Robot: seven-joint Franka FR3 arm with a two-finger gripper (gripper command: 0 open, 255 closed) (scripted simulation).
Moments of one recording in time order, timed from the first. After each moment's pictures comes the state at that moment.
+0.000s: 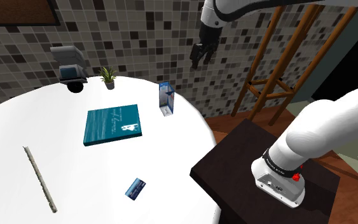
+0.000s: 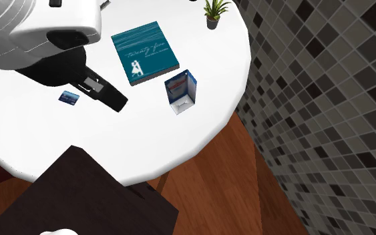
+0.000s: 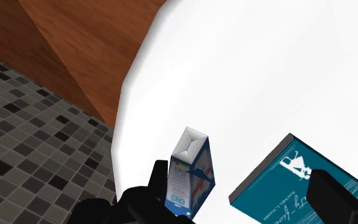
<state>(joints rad) -0.03 -0.43 0.12 -2.29 0.06 1.97 -0.02</state>
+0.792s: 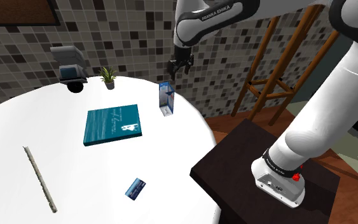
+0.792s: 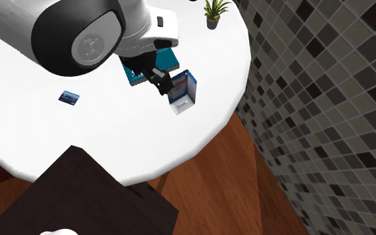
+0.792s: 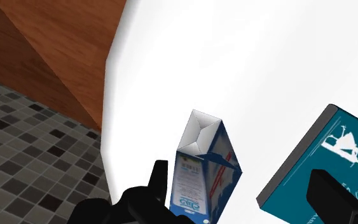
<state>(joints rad) -0.05 0.04 0.15 -2.08 -0.01 2.16 0.12</state>
